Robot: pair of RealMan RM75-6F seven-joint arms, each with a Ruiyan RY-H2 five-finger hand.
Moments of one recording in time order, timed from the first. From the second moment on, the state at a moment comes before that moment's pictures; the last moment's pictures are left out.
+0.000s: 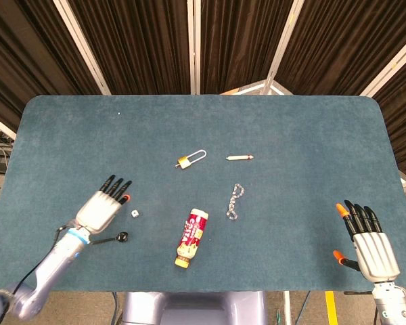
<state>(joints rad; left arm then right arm) -0.52 -1.43 -0.06 -1.47 1.46 0.98 0.66 0.07 -1.20 0.01 -1.55 -1.60 1.50 -0.07</state>
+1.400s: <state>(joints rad) -0.66 -1.59 -0.04 -1.36 1.33 0.89 0.73 0.07 -1.20 0.01 -1.55 -1.59 1.50 -0.06</state>
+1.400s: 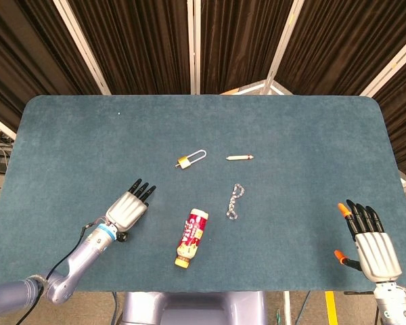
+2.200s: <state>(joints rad) -0.60 -1.44 -0.14 -1.69 1.41 1.23 0.68 0.06 -1.20 0.01 -1.55 -1.59 1.51 -0.07</state>
